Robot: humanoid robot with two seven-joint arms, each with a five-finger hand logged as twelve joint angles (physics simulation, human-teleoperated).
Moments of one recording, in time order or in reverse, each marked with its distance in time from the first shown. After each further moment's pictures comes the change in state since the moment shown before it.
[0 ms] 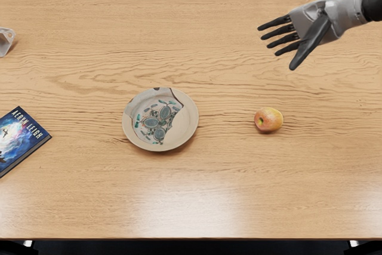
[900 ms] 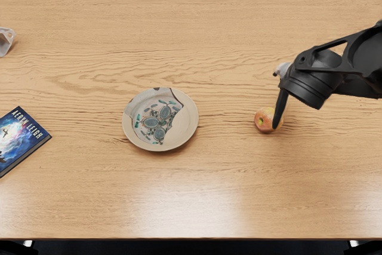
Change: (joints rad) left arm 0.000 0.000 0.000 0.000 0.000 0.000 0.000; right arm 0.188 0.391 -0.532 0.488 -0.228 -1.063 0.000
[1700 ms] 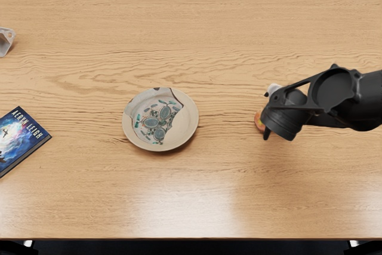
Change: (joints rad) left arm 0.000 0.000 0.000 0.000 0.000 0.000 0.000; right arm -0.184 0.108 0.028 -0.080 -0.068 -0.159 0.000
